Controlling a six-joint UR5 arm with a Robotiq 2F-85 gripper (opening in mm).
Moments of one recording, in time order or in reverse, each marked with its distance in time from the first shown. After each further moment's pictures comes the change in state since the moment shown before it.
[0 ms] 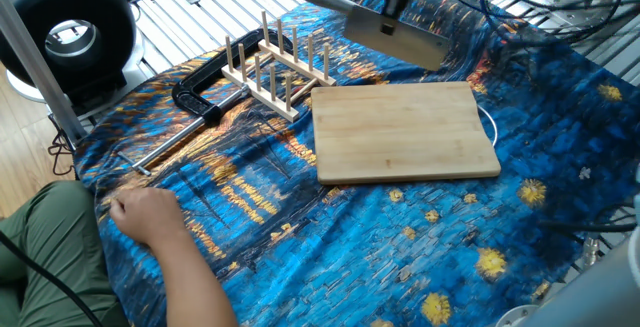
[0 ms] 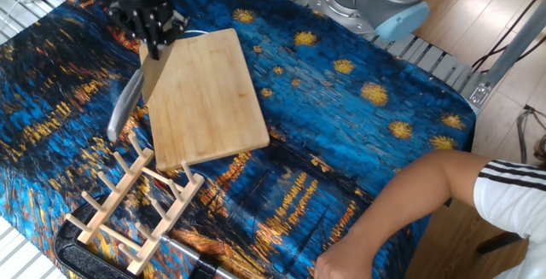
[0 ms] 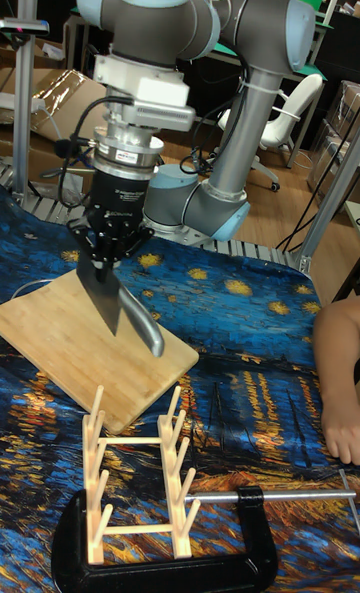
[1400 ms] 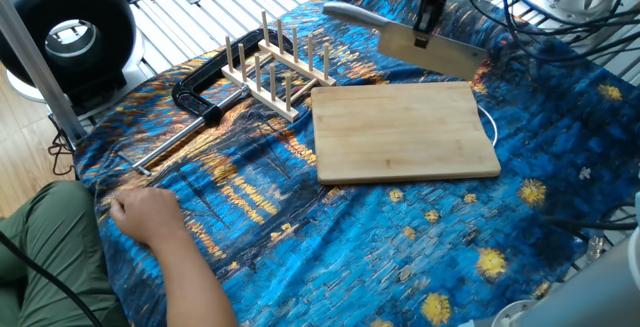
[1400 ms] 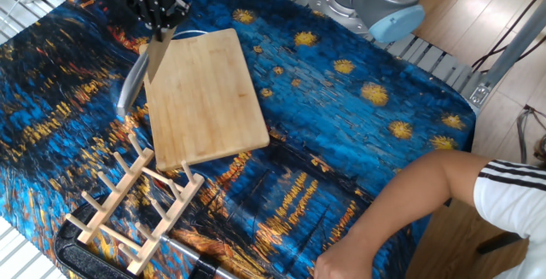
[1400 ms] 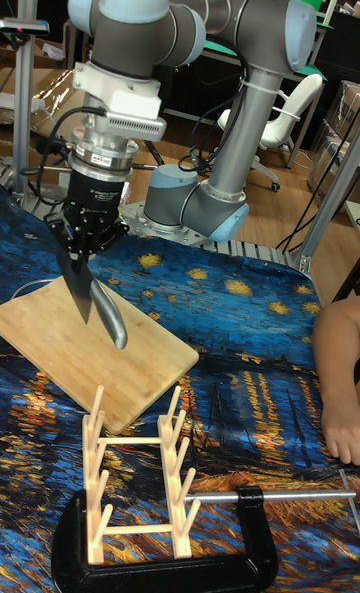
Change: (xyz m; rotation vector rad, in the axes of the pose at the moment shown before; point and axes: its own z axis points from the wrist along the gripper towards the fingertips) arm 0.056 -0.017 0.013 0.018 0.110 0.025
